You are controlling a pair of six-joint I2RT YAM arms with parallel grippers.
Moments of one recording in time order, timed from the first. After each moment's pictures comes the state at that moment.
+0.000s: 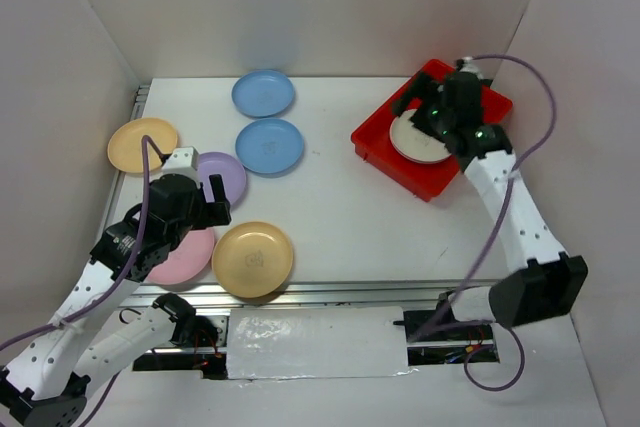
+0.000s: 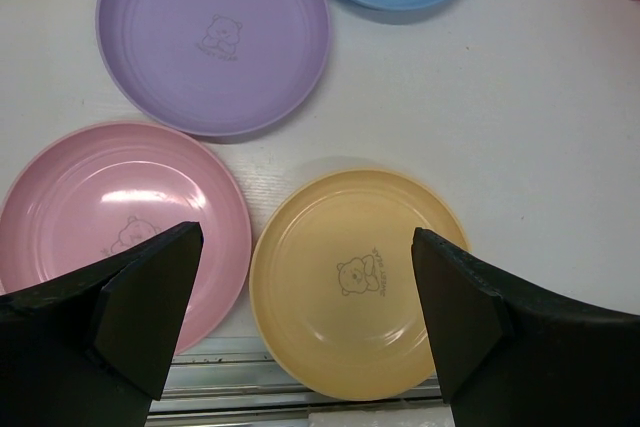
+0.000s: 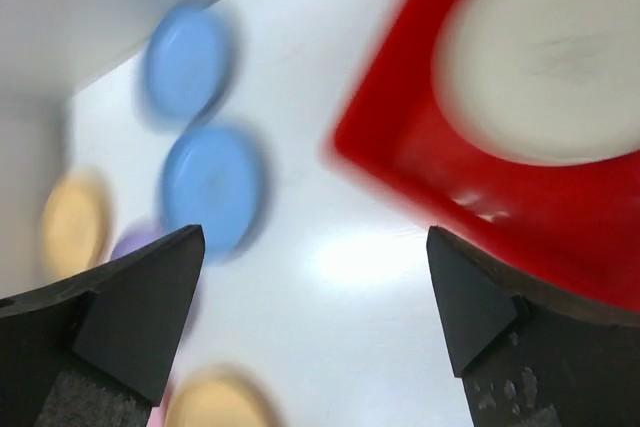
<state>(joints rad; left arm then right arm) -0.52 0.74 0.94 -0.85 -0.38 -0.45 0.13 1.37 1.41 -0.56 0.05 0.64</state>
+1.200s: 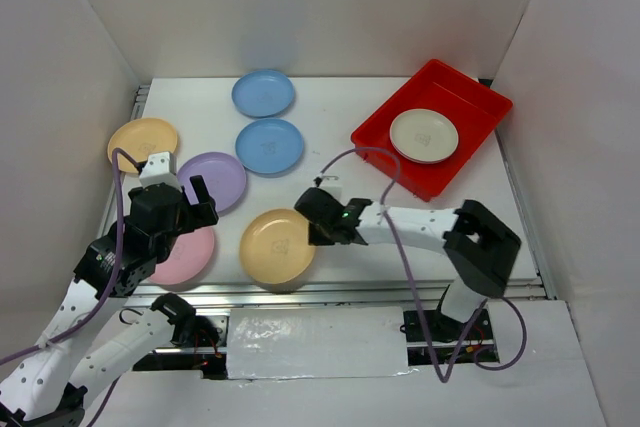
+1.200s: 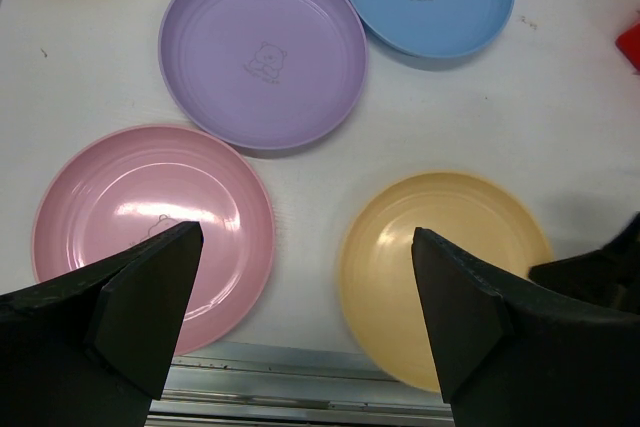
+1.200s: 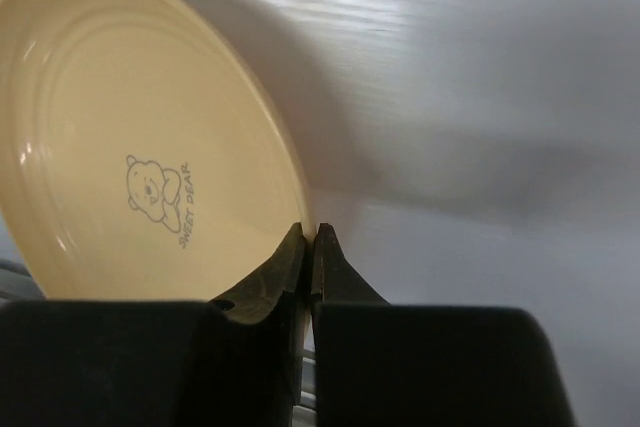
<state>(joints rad) -0.52 0.65 0.94 -0.89 -0.50 -0.51 1.02 1.69 1.04 -0.37 0.27 0.90</state>
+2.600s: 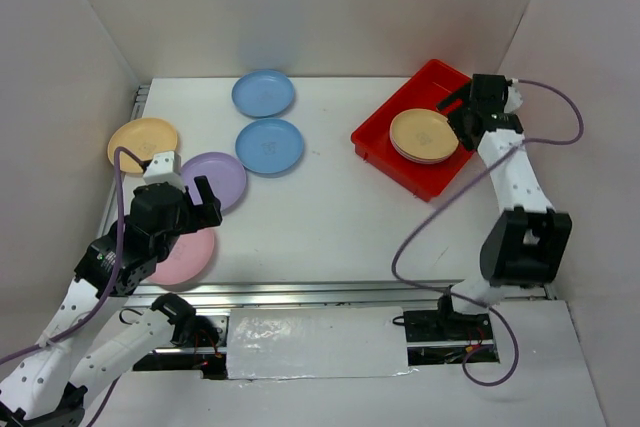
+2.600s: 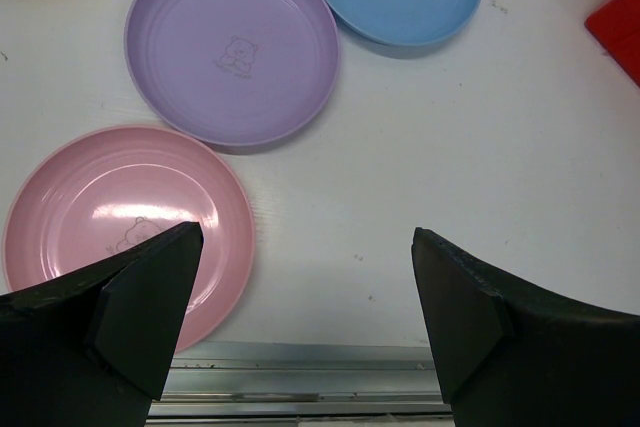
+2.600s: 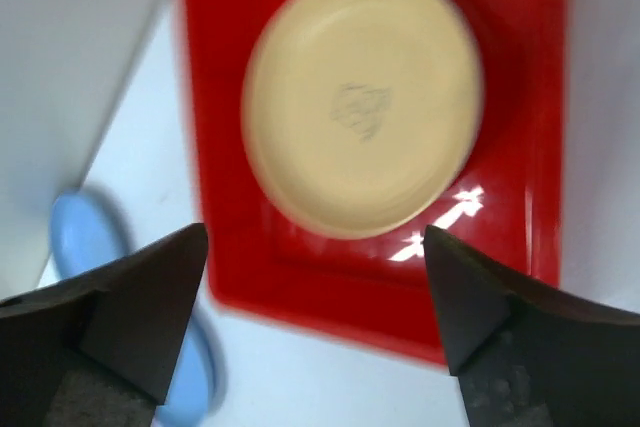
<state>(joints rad) -0.52 0.65 0.94 -0.87 -0.44 -0.50 -0.13 1.62 1.40 -0.52 0.12 0.87</state>
